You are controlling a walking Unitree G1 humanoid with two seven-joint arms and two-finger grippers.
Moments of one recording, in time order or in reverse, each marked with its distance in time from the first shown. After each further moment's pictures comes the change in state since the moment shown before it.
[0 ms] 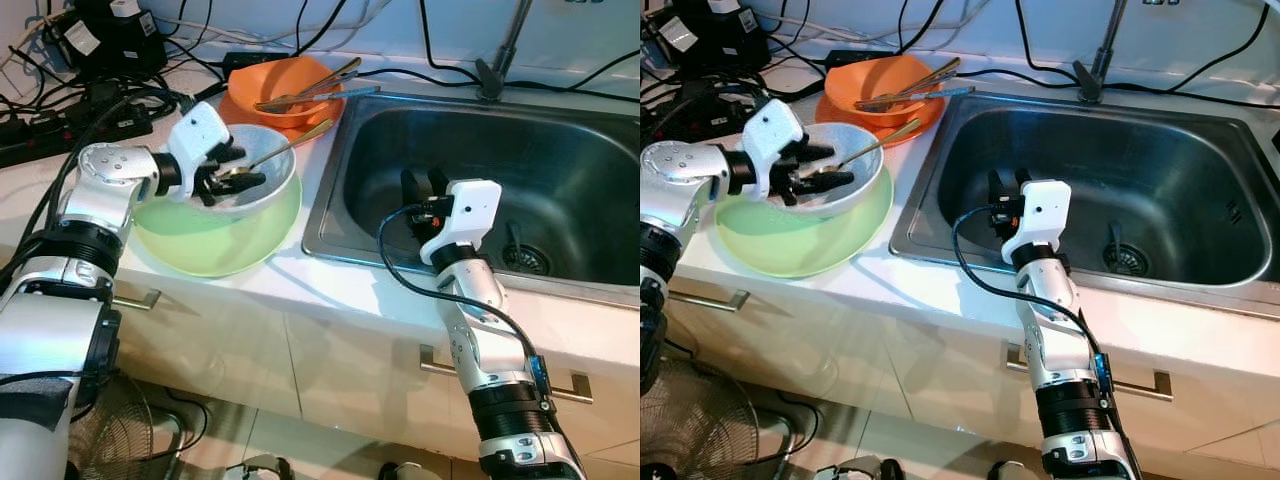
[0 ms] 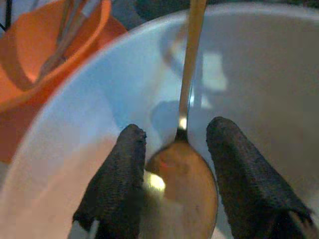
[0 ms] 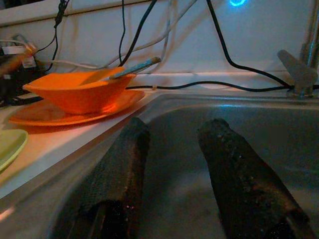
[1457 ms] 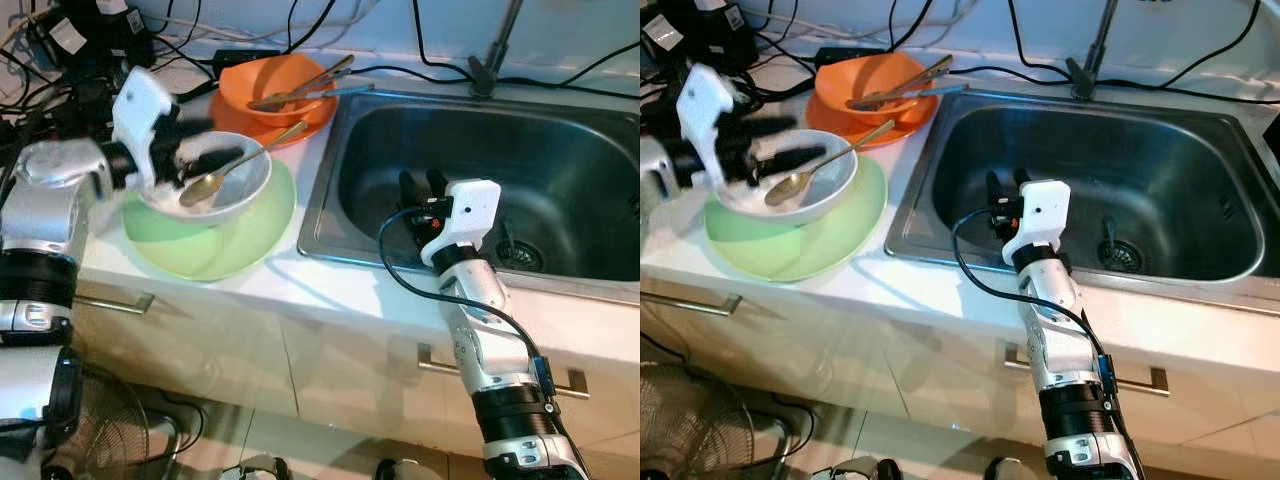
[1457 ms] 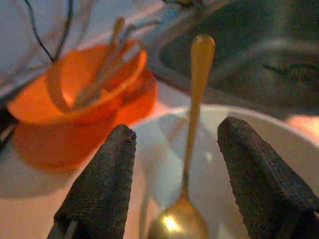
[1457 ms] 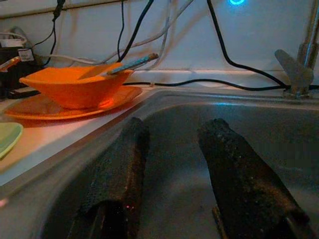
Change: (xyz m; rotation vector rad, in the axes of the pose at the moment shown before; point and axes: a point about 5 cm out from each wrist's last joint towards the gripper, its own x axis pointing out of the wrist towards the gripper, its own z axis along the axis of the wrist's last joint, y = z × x) left arm -0.044 0.006 0.007 -0.117 -0.172 0.083; right arm -0.002 -0.001 0.002 -0.014 0.004 0.020
